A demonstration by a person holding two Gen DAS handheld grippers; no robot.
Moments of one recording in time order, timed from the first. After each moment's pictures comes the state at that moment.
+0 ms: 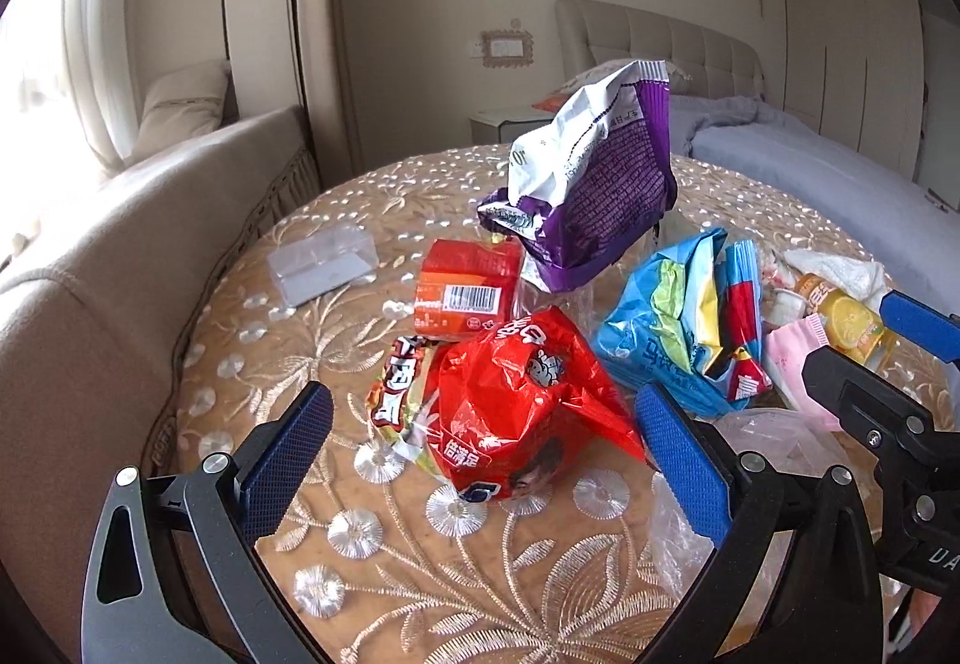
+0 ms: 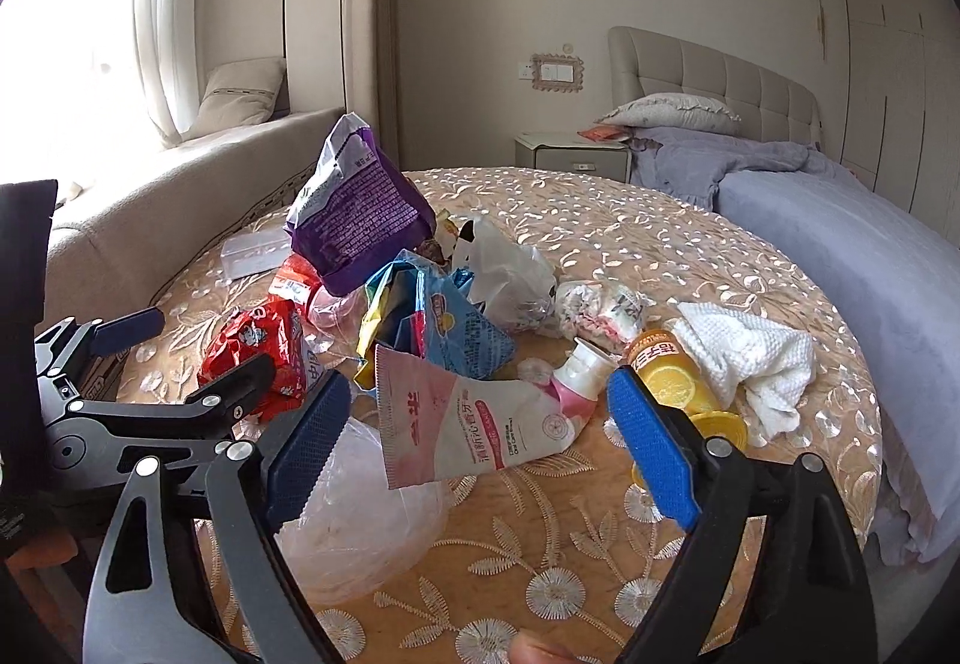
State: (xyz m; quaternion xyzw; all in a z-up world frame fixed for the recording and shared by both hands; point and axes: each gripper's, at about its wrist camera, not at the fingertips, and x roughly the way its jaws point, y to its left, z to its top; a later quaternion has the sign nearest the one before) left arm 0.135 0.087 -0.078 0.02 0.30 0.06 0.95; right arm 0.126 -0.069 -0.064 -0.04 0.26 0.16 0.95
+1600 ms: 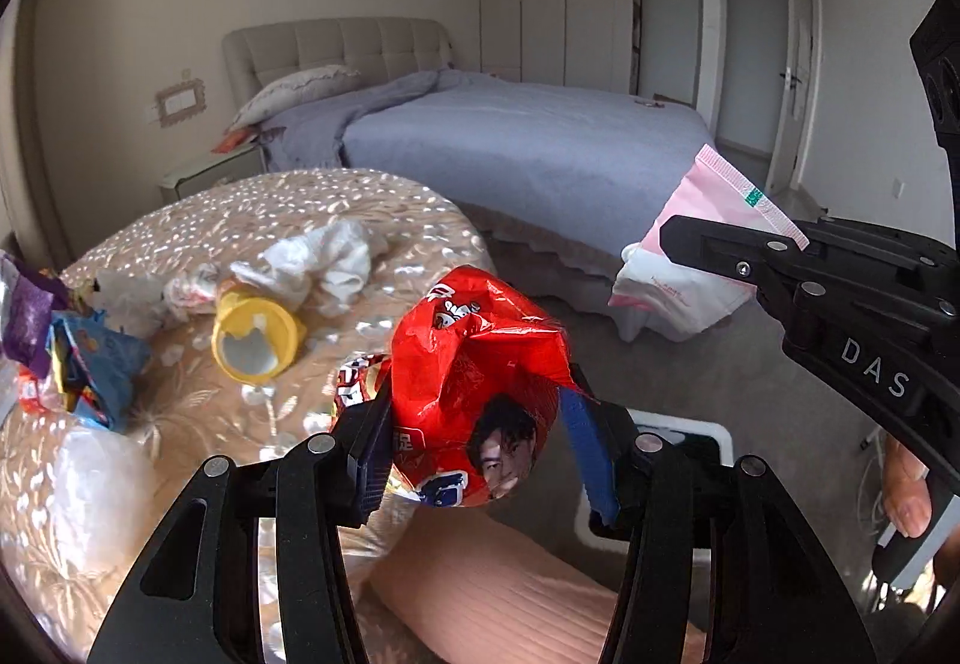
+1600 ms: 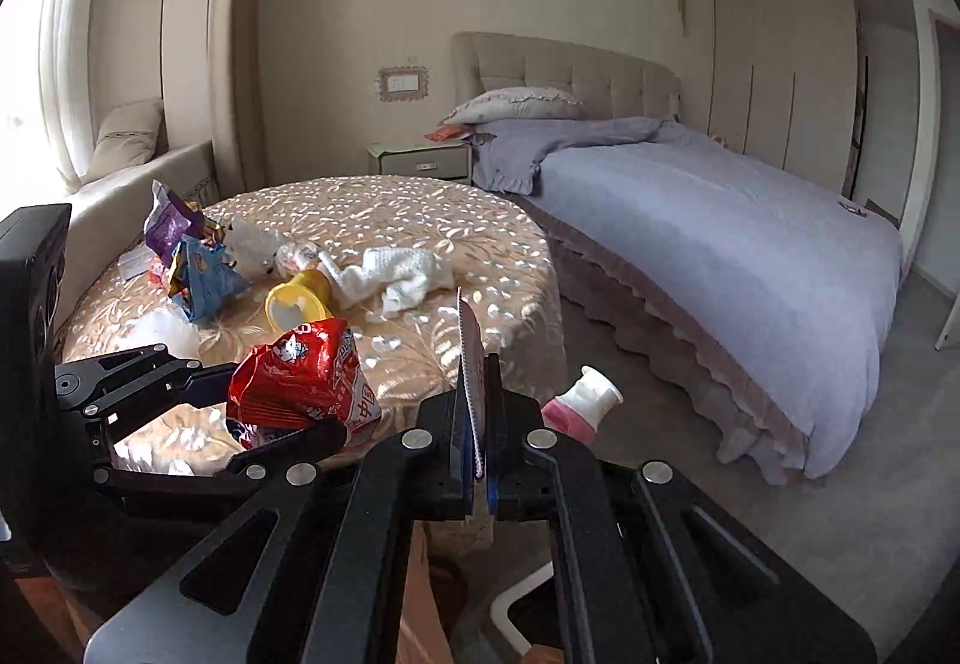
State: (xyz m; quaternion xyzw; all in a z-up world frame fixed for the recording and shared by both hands) left arm 0.046 -0.185 -0.076 0.10 0.29 -0.31 0.90; right arm -0.017 -0.301 -0.040 0.00 0.26 0.00 0.97
